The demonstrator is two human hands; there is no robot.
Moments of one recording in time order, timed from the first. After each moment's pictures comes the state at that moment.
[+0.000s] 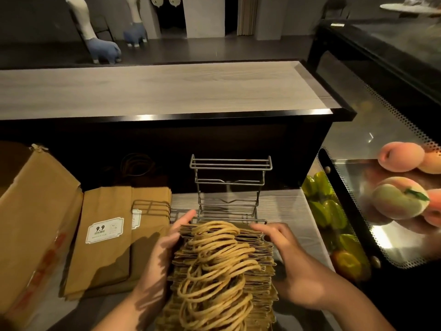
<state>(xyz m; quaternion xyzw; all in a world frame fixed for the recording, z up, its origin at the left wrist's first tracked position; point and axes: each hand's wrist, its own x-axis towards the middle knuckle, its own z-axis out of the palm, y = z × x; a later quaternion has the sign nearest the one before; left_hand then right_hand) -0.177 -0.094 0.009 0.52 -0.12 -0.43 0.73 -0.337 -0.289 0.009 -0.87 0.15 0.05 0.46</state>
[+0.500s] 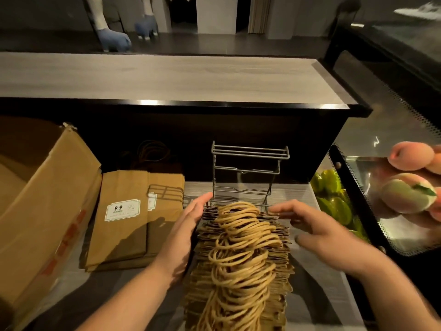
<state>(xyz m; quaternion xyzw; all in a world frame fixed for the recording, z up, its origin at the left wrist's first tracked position) -0.180 -0.082 0.013 0.60 -0.16 -0.38 0.68 -0.341 -0.290 0.053 -0.85 0.19 0.04 0.50</state>
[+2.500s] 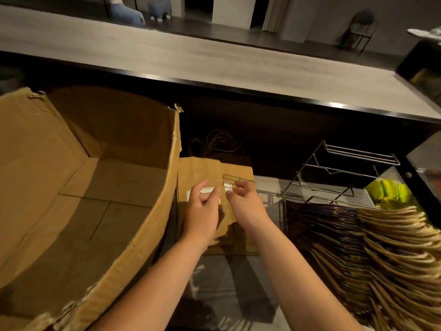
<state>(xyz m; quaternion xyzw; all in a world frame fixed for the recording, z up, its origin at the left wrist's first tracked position) -0.051 0.045 -0.027 0.71 -0.02 -0.24 0.66 -0.094 -0.040 -0.001 -0.72 0.40 -0.06 0.56</state>
